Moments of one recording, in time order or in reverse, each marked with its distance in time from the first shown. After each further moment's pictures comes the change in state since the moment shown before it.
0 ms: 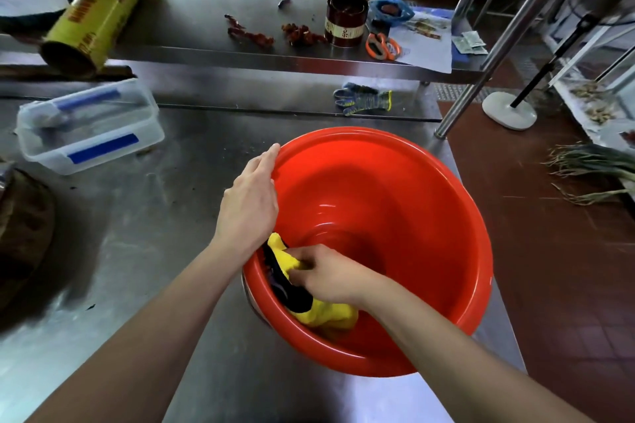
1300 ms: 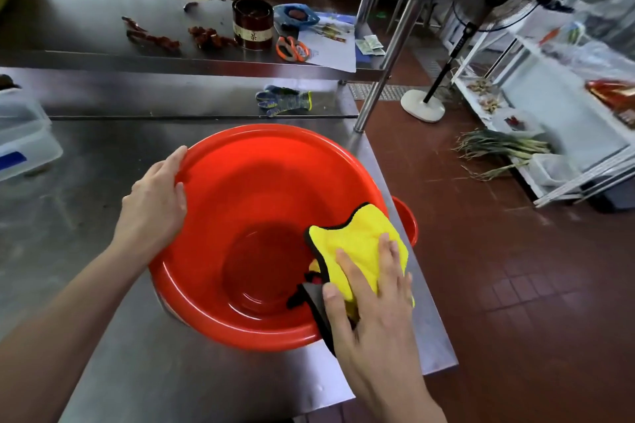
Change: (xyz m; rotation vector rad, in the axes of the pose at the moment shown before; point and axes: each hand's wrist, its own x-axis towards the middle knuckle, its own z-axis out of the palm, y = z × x) left_hand 0.000 -0.003 -0.002 0.012 -0.027 0.017; right_hand -0.172 0.054 0.022 -0.284 0.986 0.164
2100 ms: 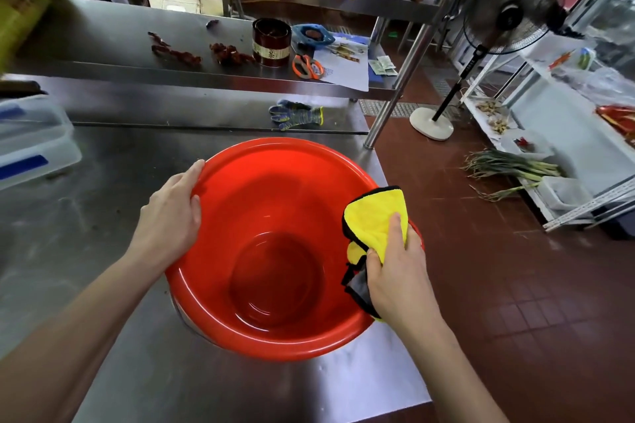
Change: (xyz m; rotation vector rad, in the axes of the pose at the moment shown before) left_hand -0.002 0.000 -0.002 -0.028 -0.020 0.016; right_hand 0.087 0.016 -0.012 -0.019 -0.132 0.202
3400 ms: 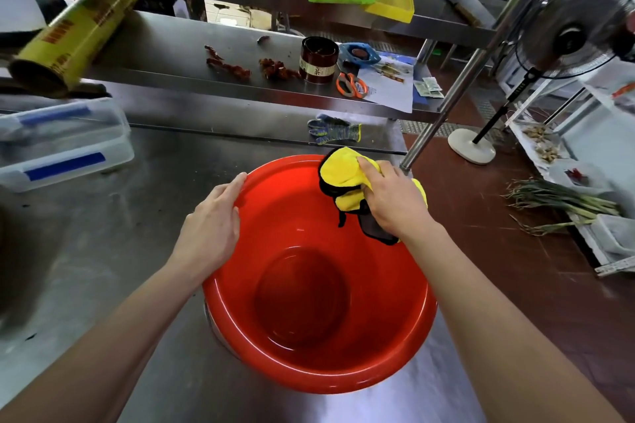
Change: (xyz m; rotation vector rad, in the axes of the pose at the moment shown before) left_hand 0.002 0.002 0.000 -0.022 -0.008 -0.033; right_hand 0.168 -0.064 0.014 -0.480 0.011 -0.558
